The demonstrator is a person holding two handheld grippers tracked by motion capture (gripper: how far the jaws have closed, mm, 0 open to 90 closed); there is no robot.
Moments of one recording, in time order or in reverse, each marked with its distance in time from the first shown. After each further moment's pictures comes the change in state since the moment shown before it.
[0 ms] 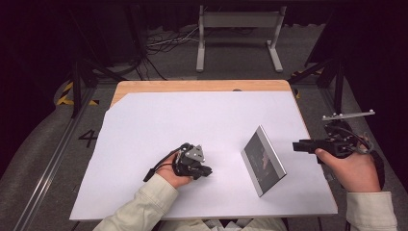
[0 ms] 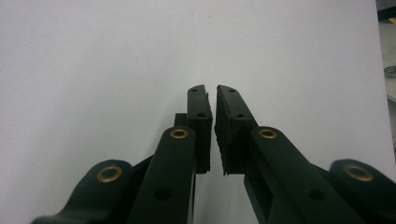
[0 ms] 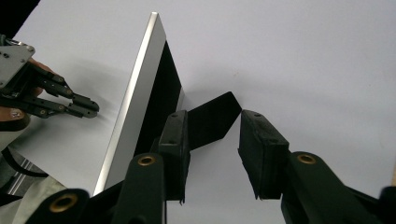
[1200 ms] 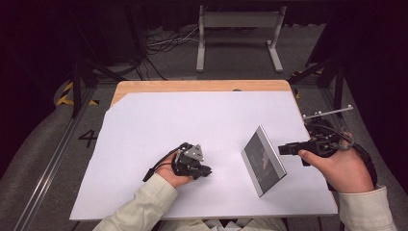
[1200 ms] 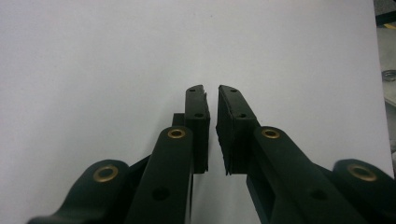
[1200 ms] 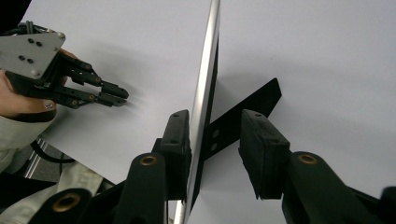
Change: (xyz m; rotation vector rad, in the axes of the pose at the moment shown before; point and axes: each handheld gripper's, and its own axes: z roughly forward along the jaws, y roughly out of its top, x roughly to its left) left arm 0.002 -0.001 0.000 -0.003 -0.009 -0.016; right arm 0.050 0.014 0.008 0.109 0.001 0.024
